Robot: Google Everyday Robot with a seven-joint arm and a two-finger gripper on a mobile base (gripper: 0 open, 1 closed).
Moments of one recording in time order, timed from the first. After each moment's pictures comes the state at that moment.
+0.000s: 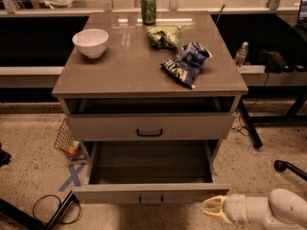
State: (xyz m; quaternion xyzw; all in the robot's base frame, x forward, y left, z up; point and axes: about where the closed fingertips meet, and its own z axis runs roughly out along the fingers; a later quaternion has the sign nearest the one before) arm 0.394 -0.200 0.427 -0.49 0.73 0.30 0.37
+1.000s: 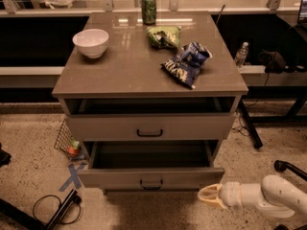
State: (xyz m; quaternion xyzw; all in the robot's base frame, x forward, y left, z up) arm 0.444 -0.202 0.412 -0.50 0.71 0.32 0.38
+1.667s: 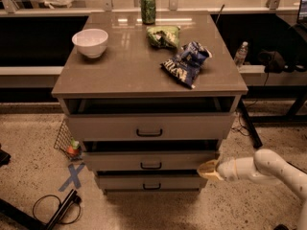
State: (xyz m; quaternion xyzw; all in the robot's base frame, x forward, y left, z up) arm 0.544 -0.217 0.405 -0.51 0.70 0.32 0.39
